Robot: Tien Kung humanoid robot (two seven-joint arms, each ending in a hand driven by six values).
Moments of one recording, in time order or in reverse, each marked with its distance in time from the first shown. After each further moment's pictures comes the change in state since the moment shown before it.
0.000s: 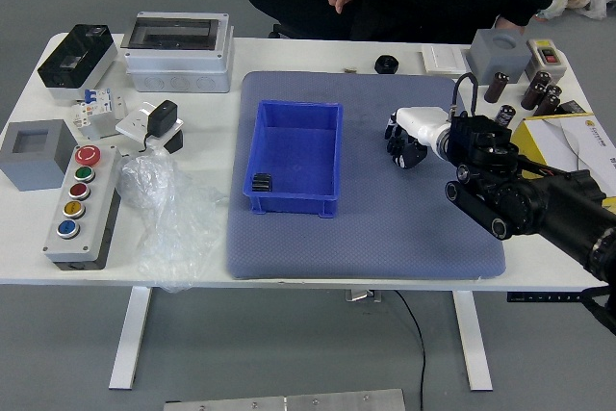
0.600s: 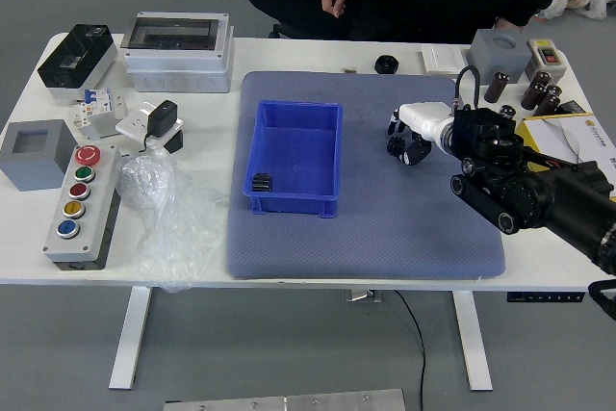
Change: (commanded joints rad) left arm 0.003 0.004 -0.003 0.000 0.002 0.001 -0.001; right arm 0.022 -0.022 -0.022 0.019 0.004 0.032 -0.002
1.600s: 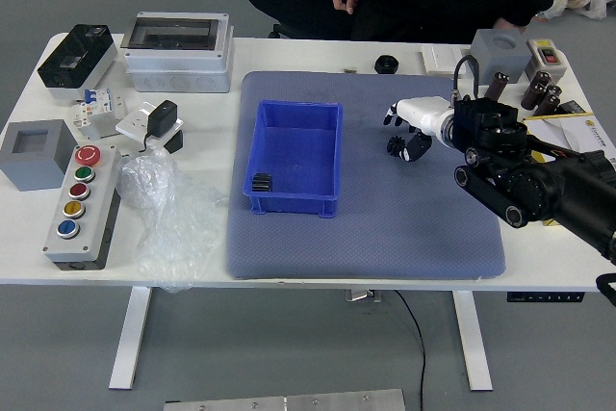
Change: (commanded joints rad) left arm 0.007 0.007 -0.009 0.000 0.001 -0.001 0.000; right arm 0.021 -0.034 0.012 0.063 -0.015 0.076 -0.006
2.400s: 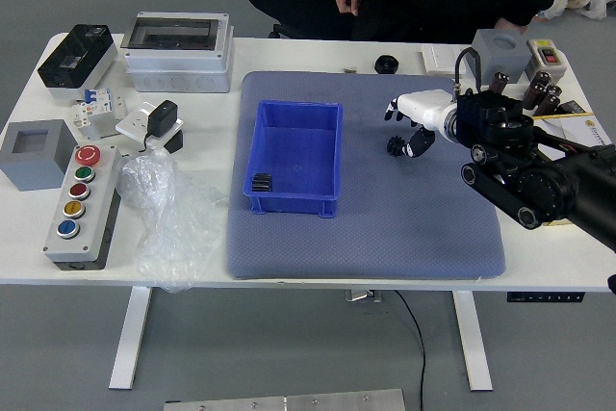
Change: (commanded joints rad) left arm 0.006 0.010 -0.021 0.000 0.006 0.001 0.000; right arm -0.005 -0.053 0.045 0.113 -0.072 0.046 -0.030
